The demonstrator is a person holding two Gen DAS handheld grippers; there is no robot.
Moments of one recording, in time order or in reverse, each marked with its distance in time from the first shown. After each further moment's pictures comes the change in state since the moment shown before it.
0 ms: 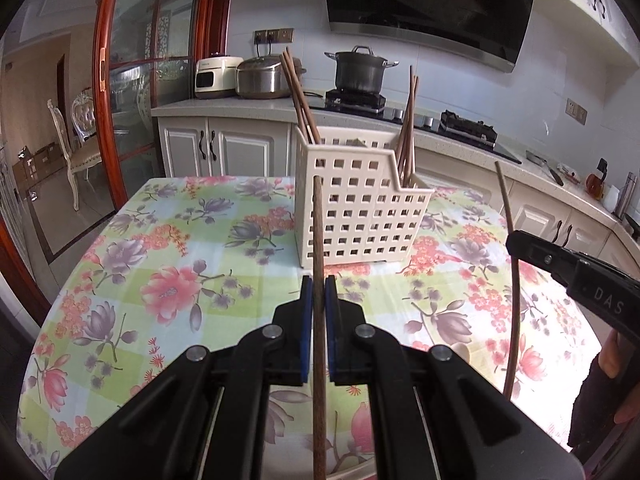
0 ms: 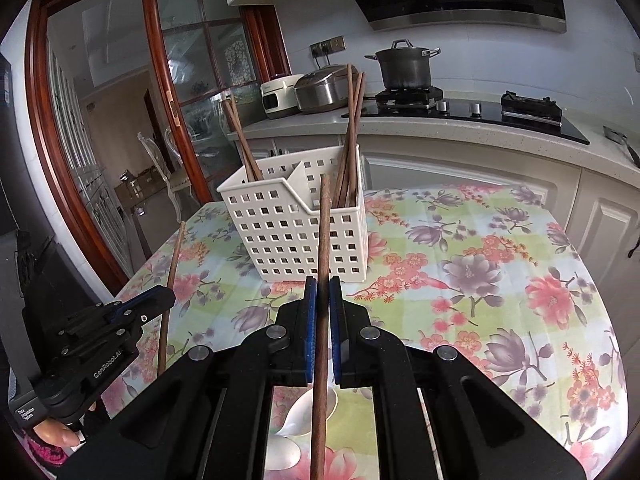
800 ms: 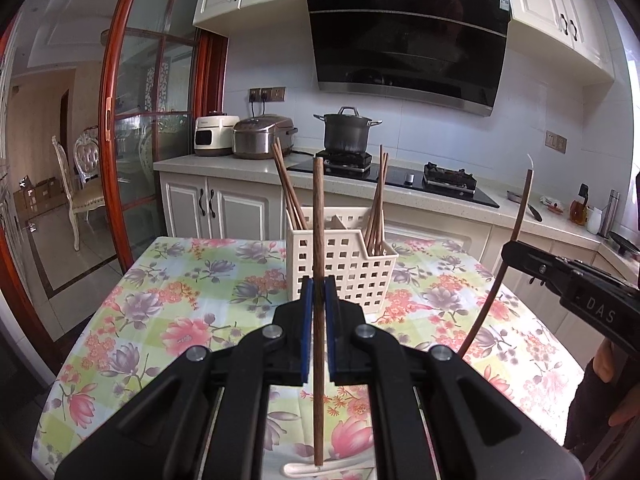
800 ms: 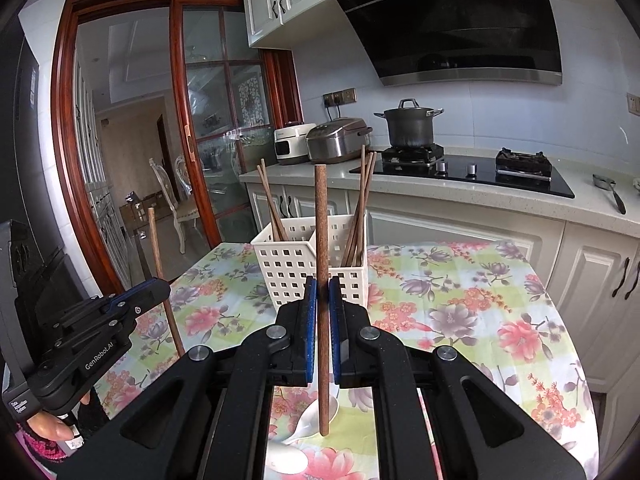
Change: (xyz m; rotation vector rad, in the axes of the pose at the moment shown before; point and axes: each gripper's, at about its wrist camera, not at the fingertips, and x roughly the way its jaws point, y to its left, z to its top) left arm -0.074 -0.018 0.019 0.029 -0.198 -0.014; right arm -0.070 0.016 0.012 -0.067 -0.165 0.000
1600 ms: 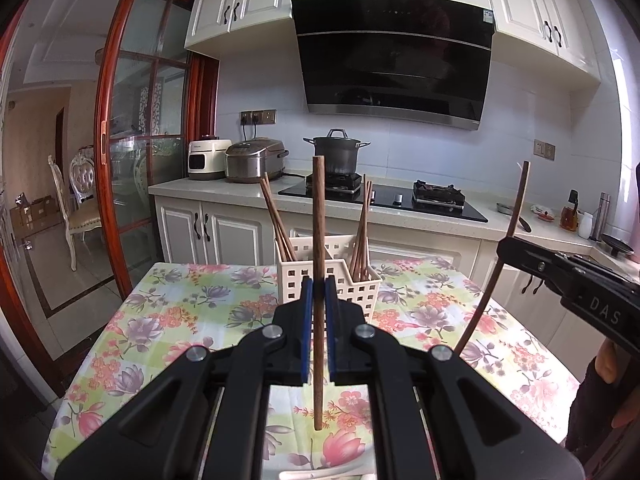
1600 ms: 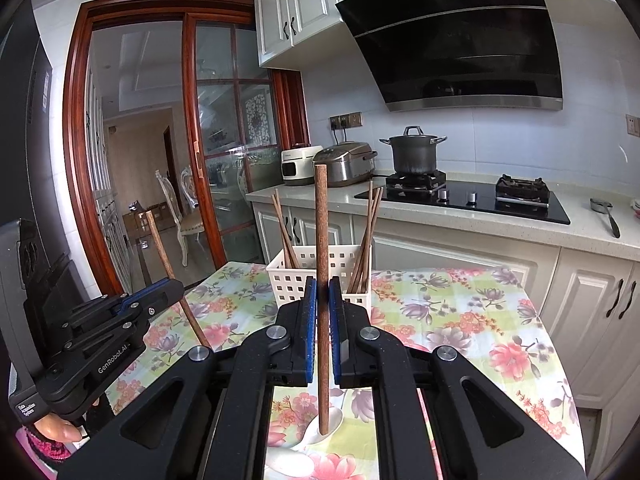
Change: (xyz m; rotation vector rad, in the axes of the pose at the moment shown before) left arm -0.024 -0.012 0.016 0.034 -0.067 -0.021; right arm -0.032 0.010 0.013 -0.033 -0.072 0.008
